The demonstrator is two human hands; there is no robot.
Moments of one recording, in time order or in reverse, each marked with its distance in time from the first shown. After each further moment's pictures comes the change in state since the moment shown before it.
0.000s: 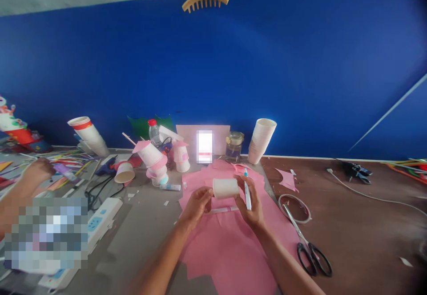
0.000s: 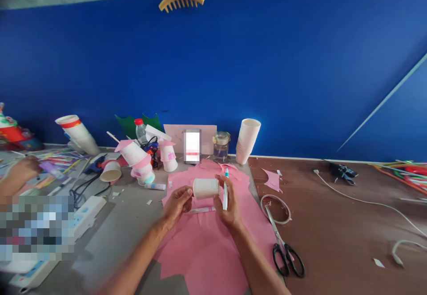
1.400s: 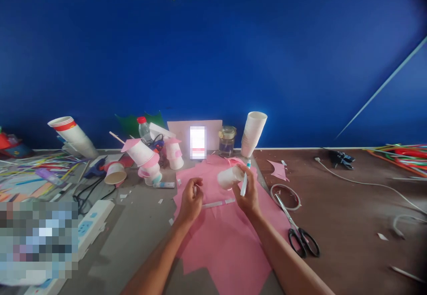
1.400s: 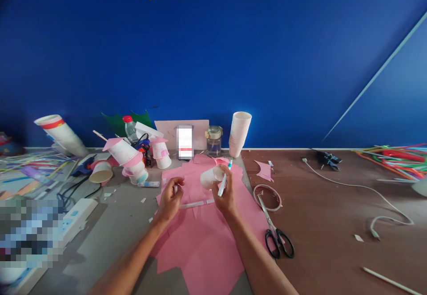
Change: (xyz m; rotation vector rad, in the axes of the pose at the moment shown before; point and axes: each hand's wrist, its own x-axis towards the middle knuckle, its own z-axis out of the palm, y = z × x) left_hand 0.000 -0.005 0.000 0.464 0.338 0.333; right_hand 0.011 0.005 -0.005 -0.251 0.197 0.003
